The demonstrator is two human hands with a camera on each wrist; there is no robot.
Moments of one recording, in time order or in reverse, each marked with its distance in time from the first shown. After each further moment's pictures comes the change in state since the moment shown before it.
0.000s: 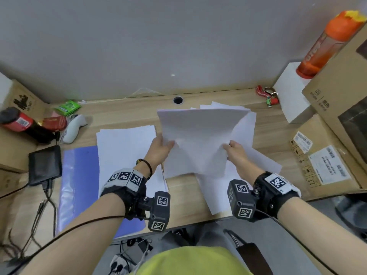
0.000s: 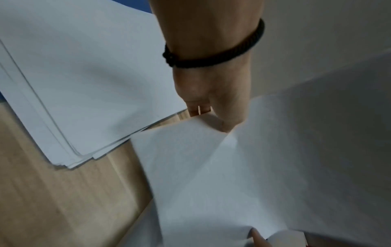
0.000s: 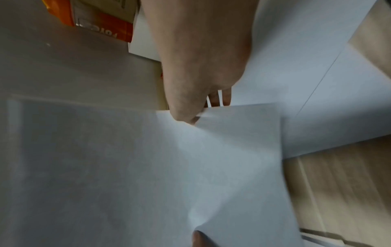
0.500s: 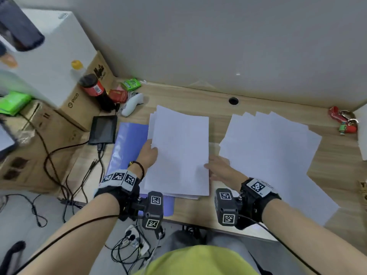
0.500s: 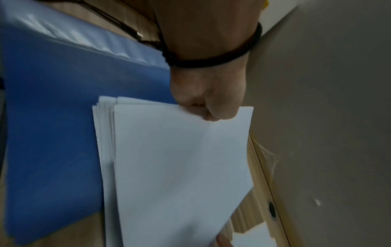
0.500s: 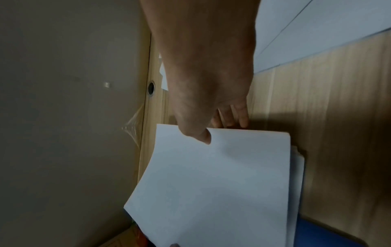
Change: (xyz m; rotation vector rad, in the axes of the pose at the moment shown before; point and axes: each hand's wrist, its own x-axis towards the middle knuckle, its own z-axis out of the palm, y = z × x) left_hand -0.050 -0.077 -0.125 0.032 0.322 -0.342; right_hand -0.012 -0.012 0.146 -0.217 -0.648 0.074
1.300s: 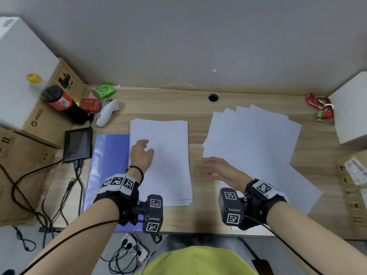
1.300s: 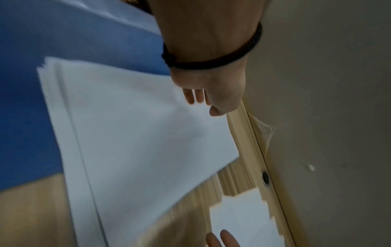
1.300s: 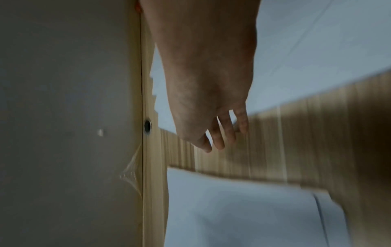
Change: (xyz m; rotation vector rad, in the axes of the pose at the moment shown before) left_hand 0.035 0.025 0.048 0.111 0.149 0.054; right_hand -0.007 0.021 -0.061 0.119 0.067 0.011
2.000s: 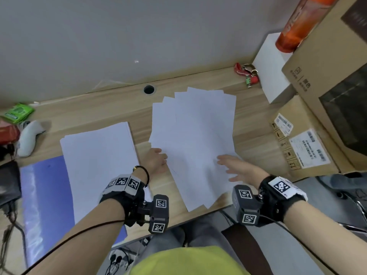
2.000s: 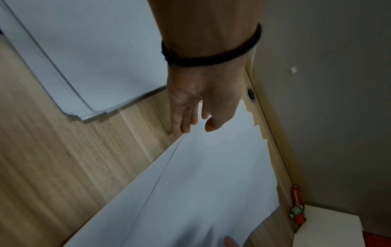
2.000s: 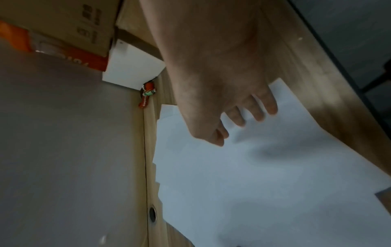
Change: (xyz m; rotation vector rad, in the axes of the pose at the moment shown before) left_hand -0.052 0.057 0.151 -0.196 -0.616 -0.299; right_hand -0.079 0.096 -0.127 0.158 0.289 0.279
